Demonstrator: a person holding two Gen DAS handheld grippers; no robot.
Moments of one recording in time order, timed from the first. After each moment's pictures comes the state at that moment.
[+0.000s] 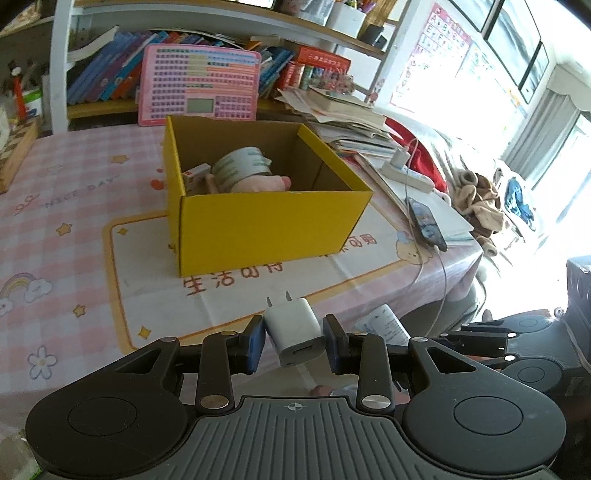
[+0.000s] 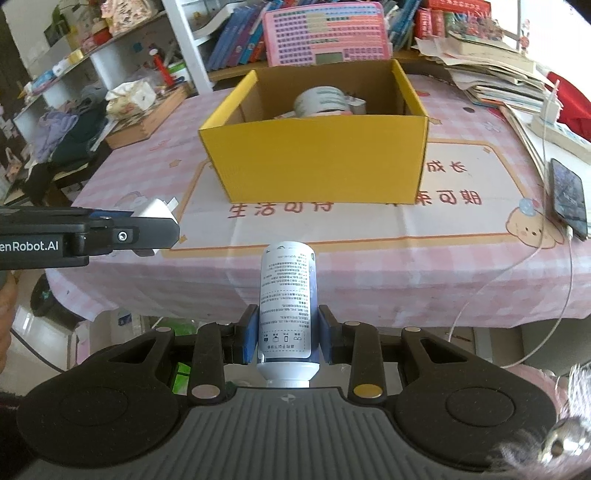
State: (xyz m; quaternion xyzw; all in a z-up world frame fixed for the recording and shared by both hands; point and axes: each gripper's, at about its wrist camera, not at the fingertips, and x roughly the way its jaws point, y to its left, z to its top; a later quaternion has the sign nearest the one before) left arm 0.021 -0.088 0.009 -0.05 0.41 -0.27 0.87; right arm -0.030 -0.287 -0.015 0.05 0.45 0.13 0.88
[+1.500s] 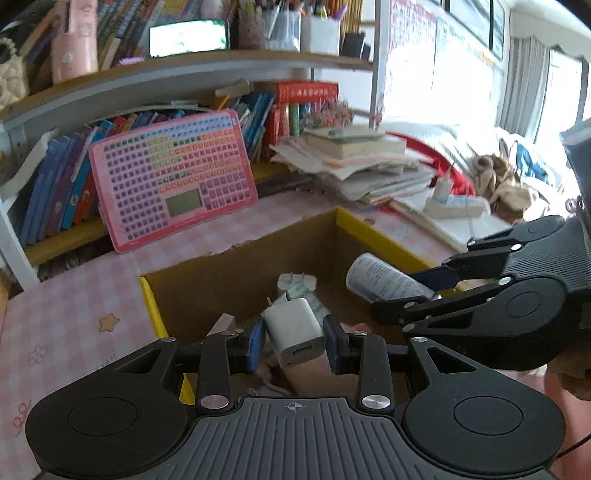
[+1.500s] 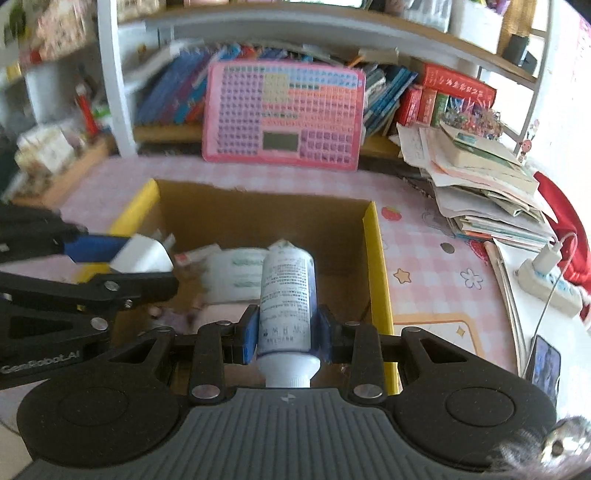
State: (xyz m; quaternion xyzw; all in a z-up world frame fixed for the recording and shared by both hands) left arm 0.220 -0.142 0.008 0.10 0.32 -0.28 0.90; right arm 0.210 -0.283 0.002 -0.06 0.39 0.05 0.92
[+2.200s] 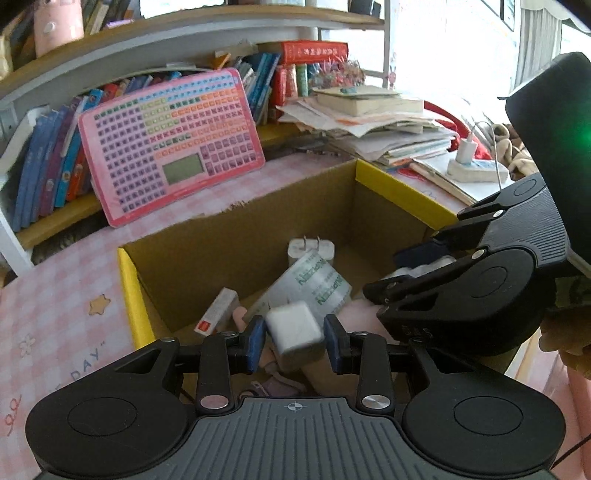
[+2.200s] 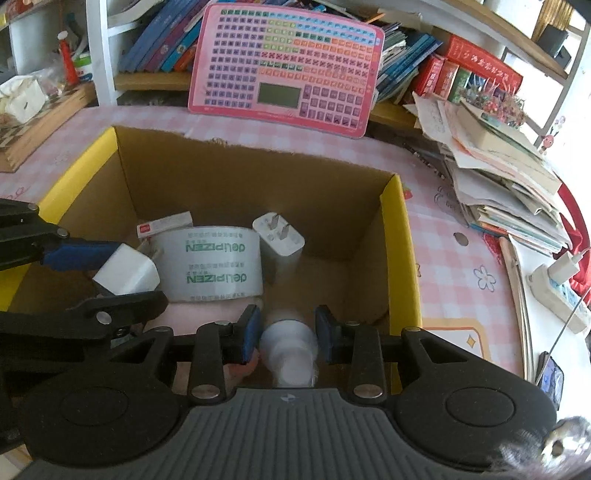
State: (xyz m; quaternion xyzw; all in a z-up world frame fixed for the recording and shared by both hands) left arm 0.241 -0.158 -0.022 0.12 0.35 -0.26 0.89; right arm 0.258 -0.278 -0.030 -0.10 0.44 0.05 0.89
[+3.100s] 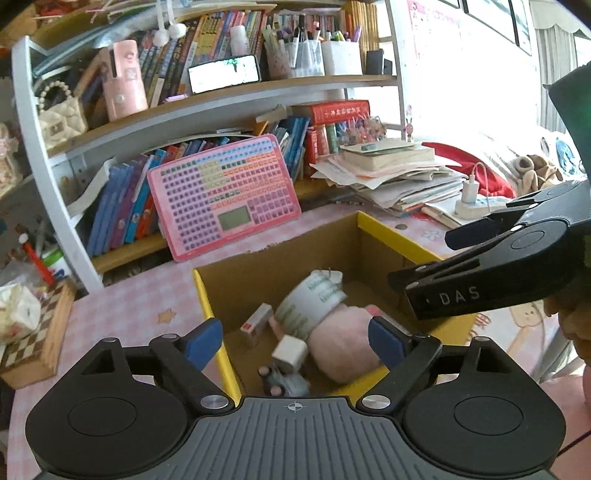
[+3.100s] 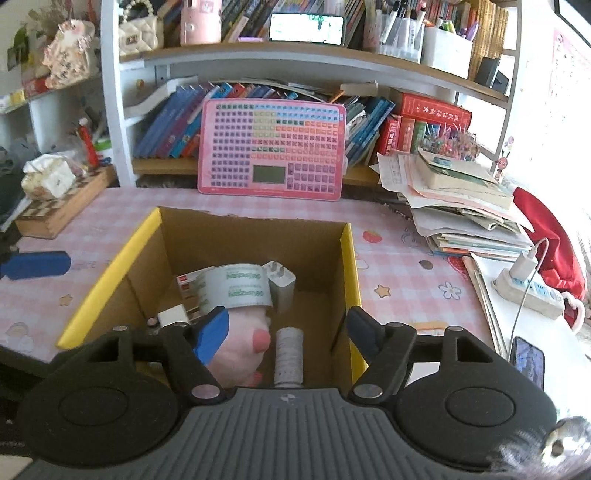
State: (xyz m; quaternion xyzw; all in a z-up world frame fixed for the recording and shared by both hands) left arm 0.130 -0.142 0.027 0.13 0.27 -0.19 0.94; right arm 0.151 -0.297 0.029 -0.04 0.33 0.05 0.94
